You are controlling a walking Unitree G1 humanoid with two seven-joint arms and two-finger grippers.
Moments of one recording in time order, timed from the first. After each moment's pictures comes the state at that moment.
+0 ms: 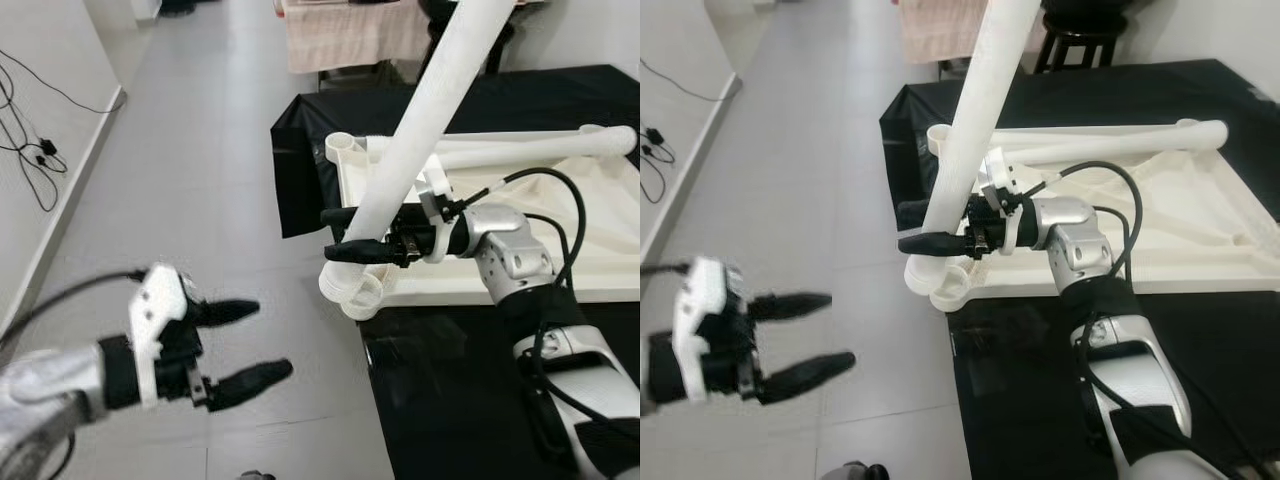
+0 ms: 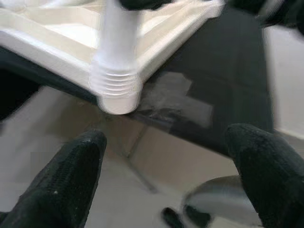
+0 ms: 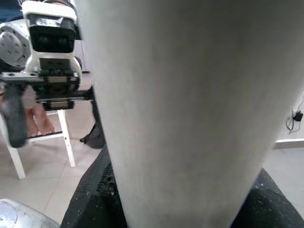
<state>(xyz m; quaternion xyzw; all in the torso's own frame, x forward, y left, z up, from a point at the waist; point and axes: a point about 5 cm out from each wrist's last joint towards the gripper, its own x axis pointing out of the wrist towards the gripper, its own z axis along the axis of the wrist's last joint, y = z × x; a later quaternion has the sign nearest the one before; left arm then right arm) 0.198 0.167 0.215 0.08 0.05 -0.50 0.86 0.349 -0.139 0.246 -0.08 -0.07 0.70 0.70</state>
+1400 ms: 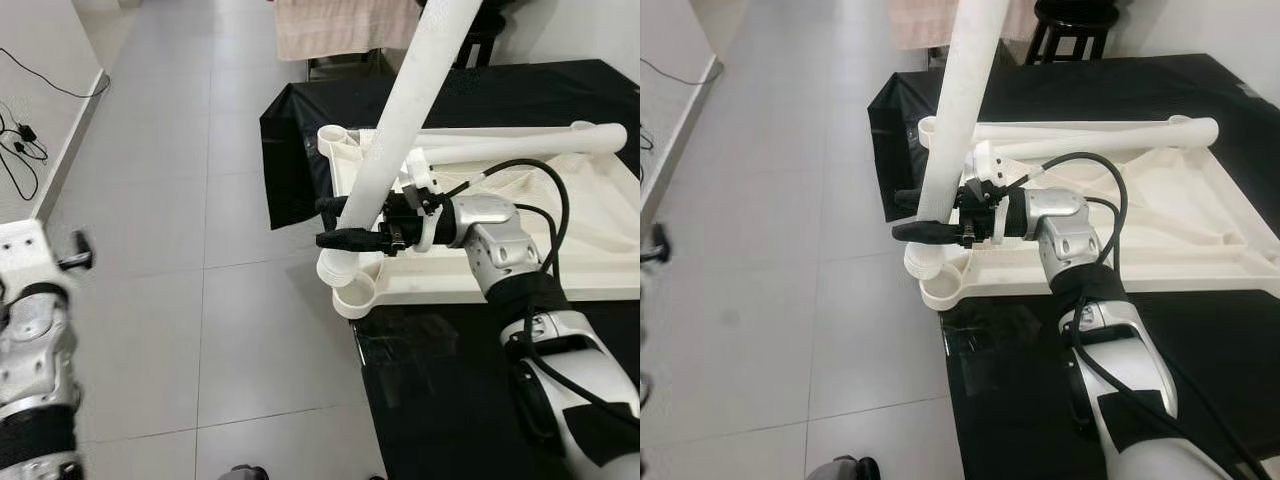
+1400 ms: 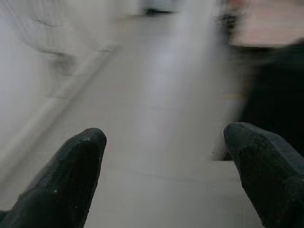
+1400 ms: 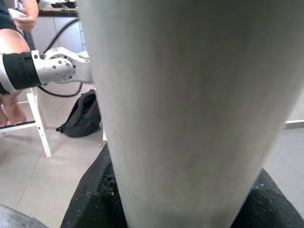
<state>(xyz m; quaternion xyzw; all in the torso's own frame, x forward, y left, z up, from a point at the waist) 0.310 0.294 0.177 -0.08 -0.06 0.17 0.98 0.361 -0.130 0.248 -0.12 -0.07 0.67 0.73</state>
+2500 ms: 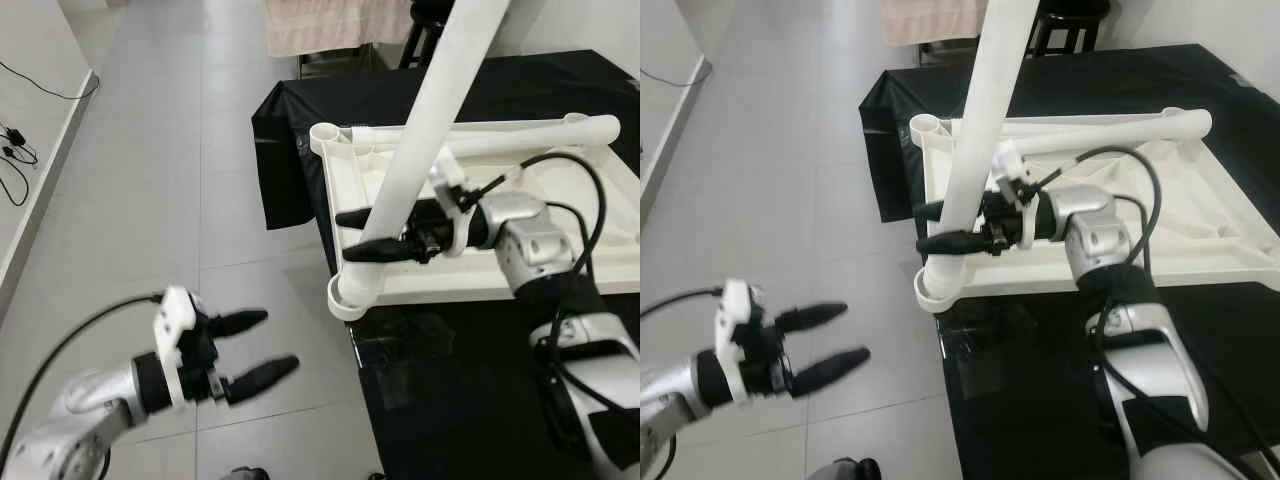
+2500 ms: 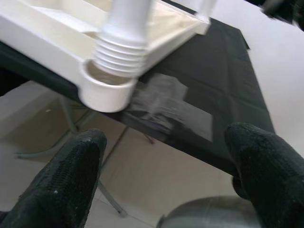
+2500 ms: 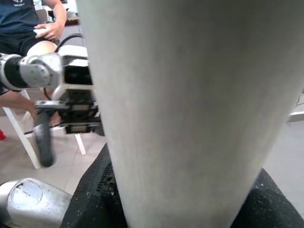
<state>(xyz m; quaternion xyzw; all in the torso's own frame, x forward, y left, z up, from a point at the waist) 0.207 0.156 0.157 -0.01 0.03 -0.52 0.85 0.348 -0.154 0.250 -0.09 -0.02 0.72 0.69</state>
